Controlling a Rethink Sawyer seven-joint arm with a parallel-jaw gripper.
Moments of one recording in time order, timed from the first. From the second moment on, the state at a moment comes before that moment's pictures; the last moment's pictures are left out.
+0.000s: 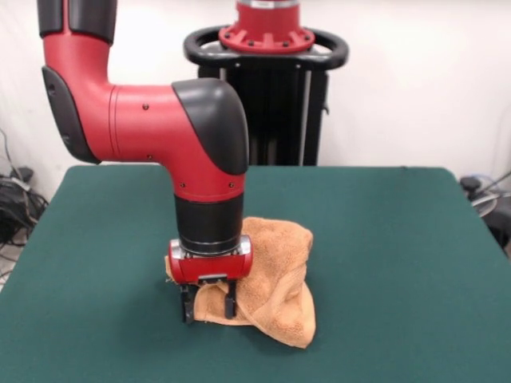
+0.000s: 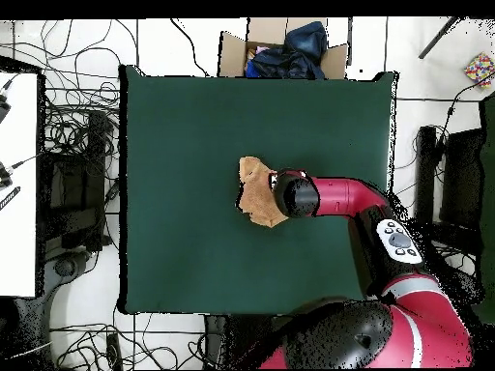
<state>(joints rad) -0.59 -0.38 0.30 1.50 -0.54 0.36 1.57</state>
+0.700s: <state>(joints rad) -0.63 -0.38 0.31 1.50 -0.54 0.36 1.57</state>
